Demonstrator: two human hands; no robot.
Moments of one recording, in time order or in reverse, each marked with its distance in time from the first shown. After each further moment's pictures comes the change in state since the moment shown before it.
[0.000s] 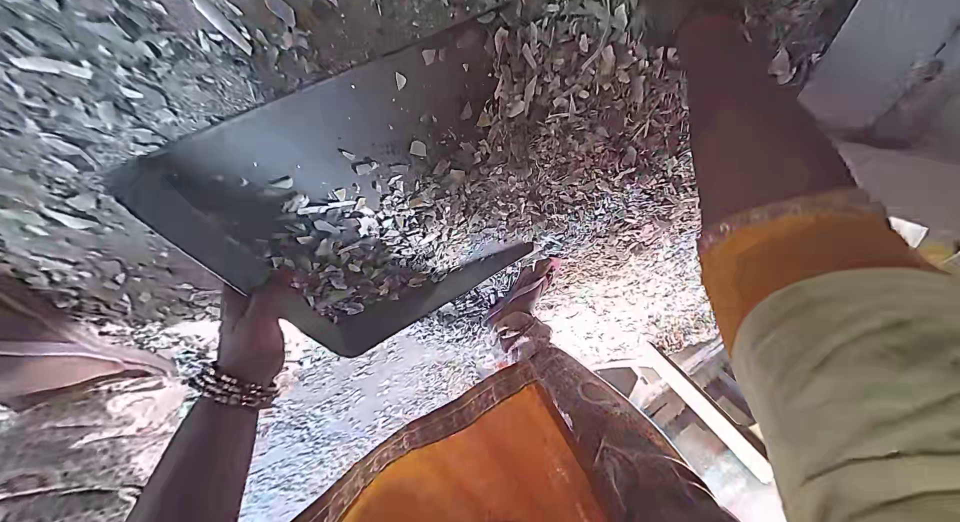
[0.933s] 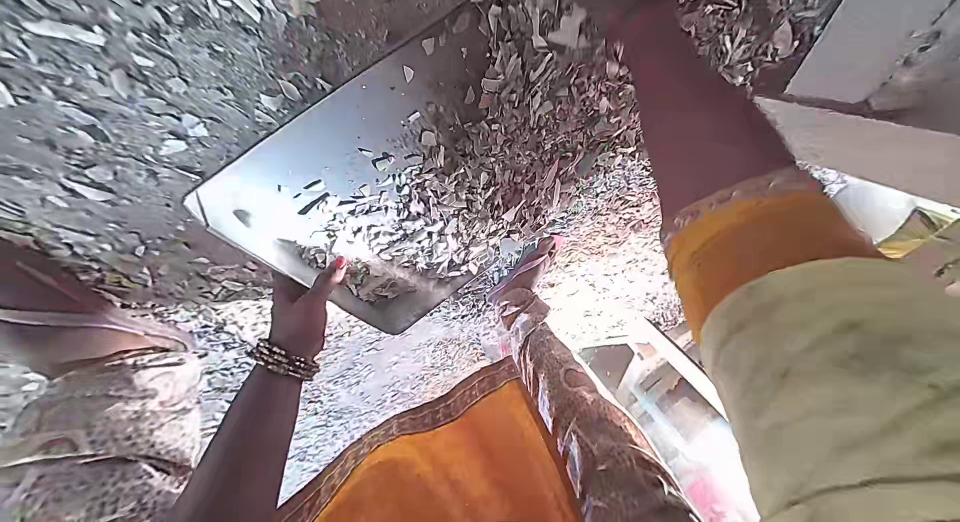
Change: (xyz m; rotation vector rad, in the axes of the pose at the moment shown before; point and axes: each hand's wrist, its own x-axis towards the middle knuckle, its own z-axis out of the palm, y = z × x) left_hand -0.021 -0.008 0.008 -0.081 -0.082 -0.102; right_hand -0.050 -0.070 0.030 0.071 -0.138 -0.111
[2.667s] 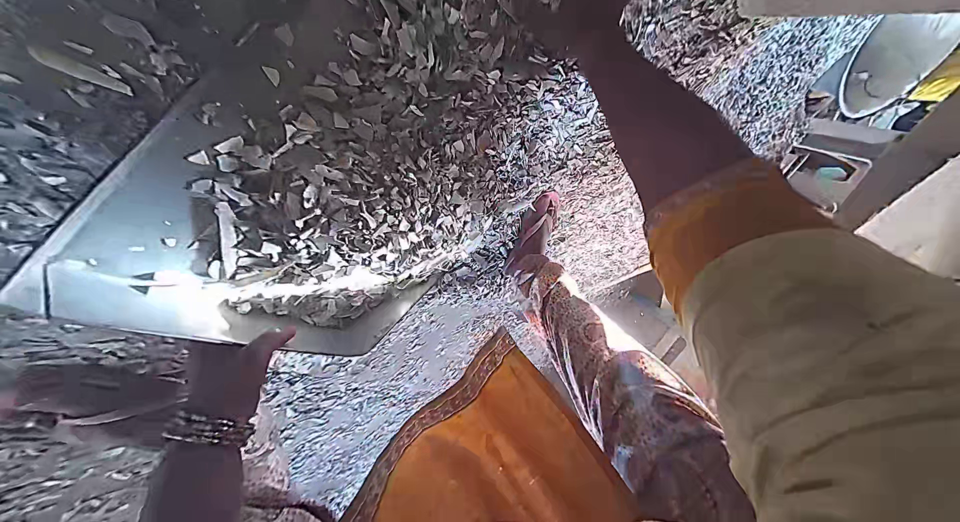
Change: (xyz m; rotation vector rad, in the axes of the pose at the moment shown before) left_hand 0.043 0.033 -0.081 0.534 -0.121 0.130; right_hand -0.059 0.075 0.046 -0.126 -0.009 0.255
